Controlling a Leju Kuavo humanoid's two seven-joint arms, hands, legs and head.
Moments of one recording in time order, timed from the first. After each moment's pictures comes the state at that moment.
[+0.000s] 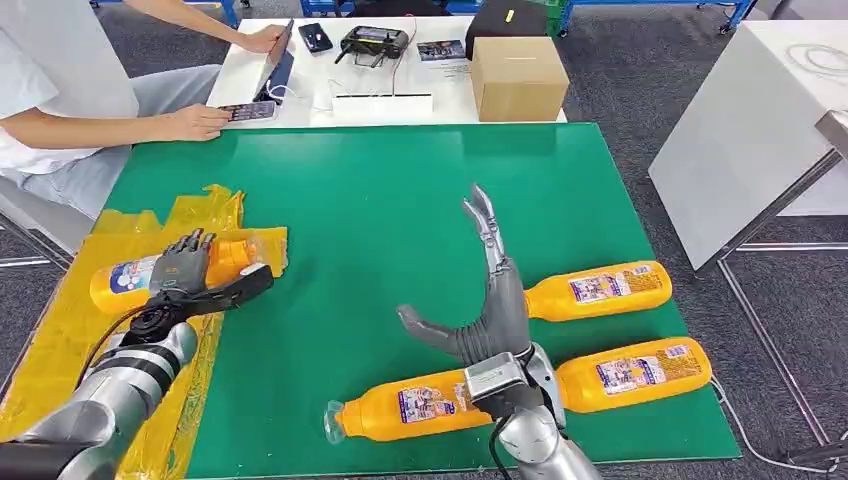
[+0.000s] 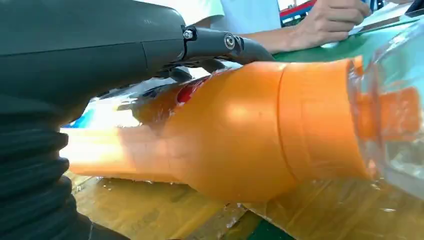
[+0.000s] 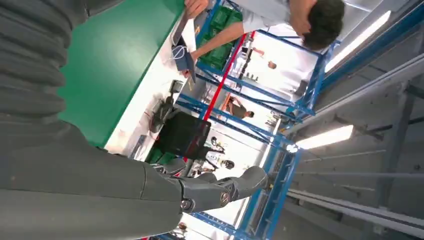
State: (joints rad) left arm -0.69 0.09 -0.13 -0.45 -1.31 0.34 0.04; right arm -0.12 0.07 0.53 -1.66 0.36 -0.34 -0.43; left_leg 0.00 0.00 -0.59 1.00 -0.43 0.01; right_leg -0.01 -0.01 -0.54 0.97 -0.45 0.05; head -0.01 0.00
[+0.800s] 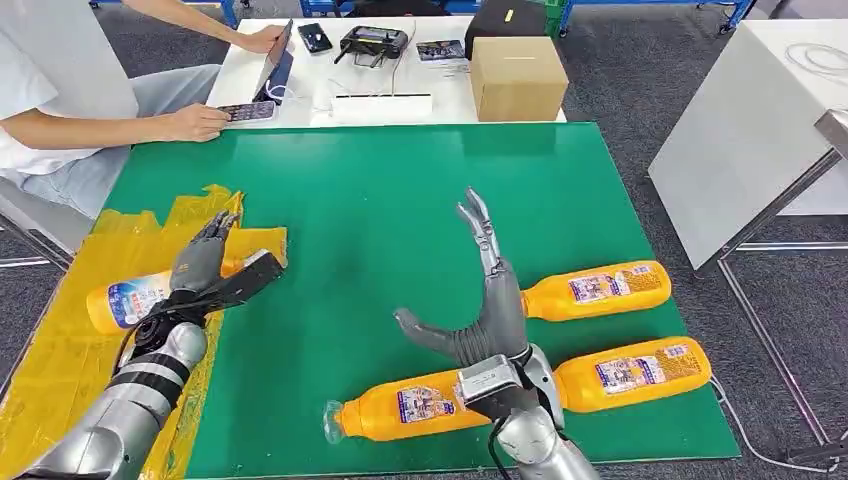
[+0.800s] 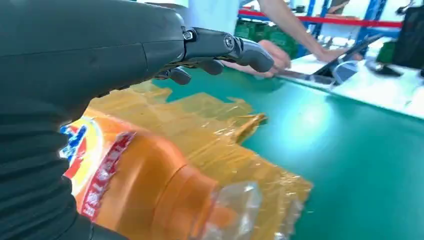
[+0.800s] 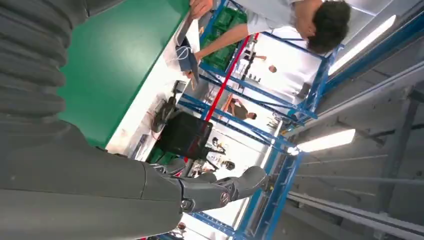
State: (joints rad) left arm -0.55 0.06 -0.11 -0.74 -0.97 0.32 -0.21; right arm -0.12 0.07 0.53 -1.65 0.39 -0.34 -0.43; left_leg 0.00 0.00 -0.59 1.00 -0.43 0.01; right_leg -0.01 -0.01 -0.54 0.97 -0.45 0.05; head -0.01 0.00
